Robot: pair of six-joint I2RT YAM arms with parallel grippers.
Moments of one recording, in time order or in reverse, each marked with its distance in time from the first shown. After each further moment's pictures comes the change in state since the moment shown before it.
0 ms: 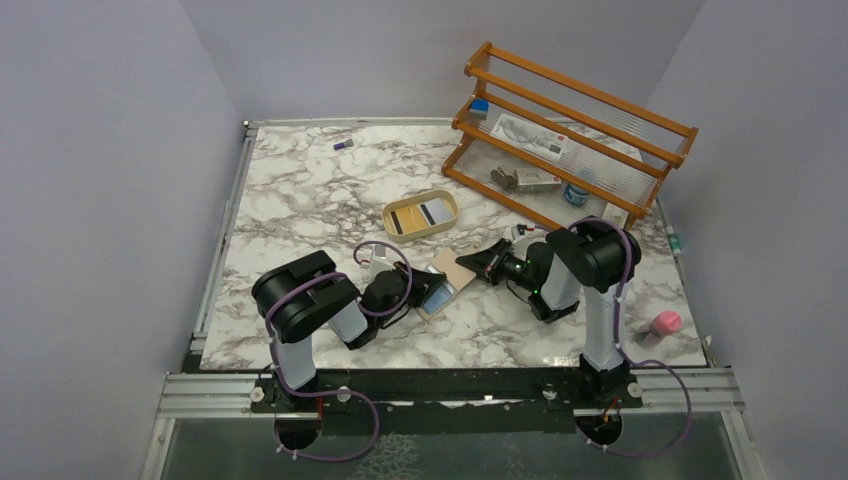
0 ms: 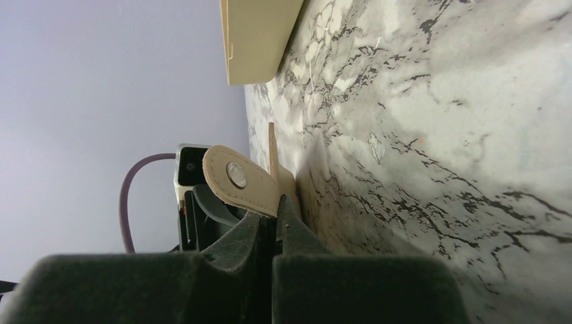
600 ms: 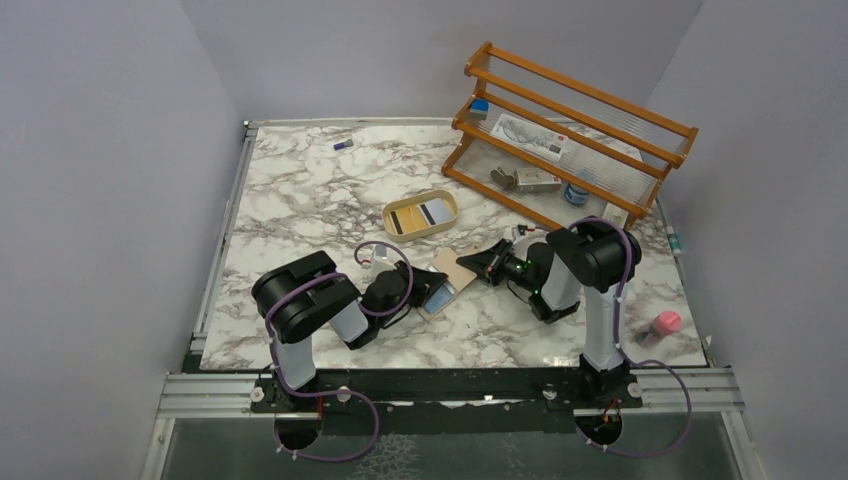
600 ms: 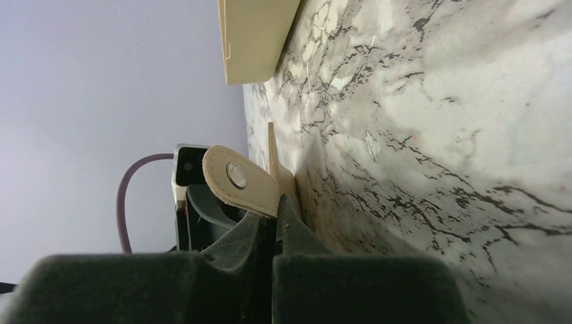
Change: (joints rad) left arm -0.006 -0.001 0.005 -0.008 -0.006 0.002; right arm -0.002 0.000 -0.002 0.000 0.000 0.000
